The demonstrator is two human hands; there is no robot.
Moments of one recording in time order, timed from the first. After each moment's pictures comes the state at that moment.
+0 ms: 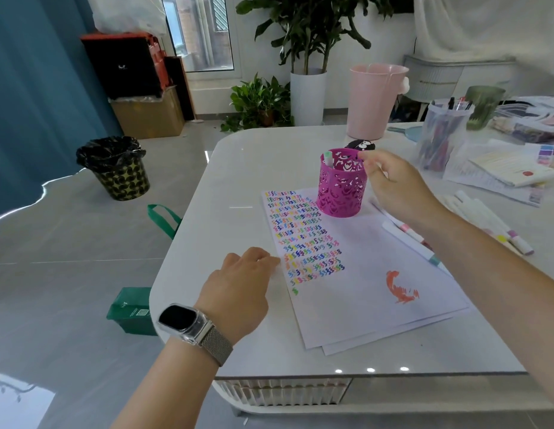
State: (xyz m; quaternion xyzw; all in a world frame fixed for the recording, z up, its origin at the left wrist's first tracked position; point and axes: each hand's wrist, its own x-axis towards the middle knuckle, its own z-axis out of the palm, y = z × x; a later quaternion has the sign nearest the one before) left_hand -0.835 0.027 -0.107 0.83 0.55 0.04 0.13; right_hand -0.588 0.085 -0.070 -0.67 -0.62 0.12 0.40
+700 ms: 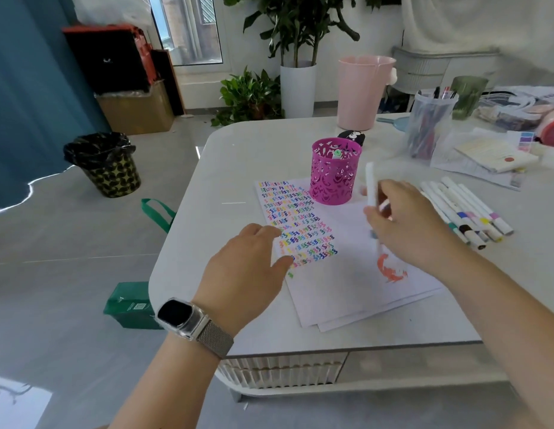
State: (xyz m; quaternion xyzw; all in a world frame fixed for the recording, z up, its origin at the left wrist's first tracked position) left_hand -0.828 0.009 -0.092 0.82 0.52 0.19 0.11; right_hand -0.603 0.007 -0.081 -0.71 -0.62 0.10 0.32
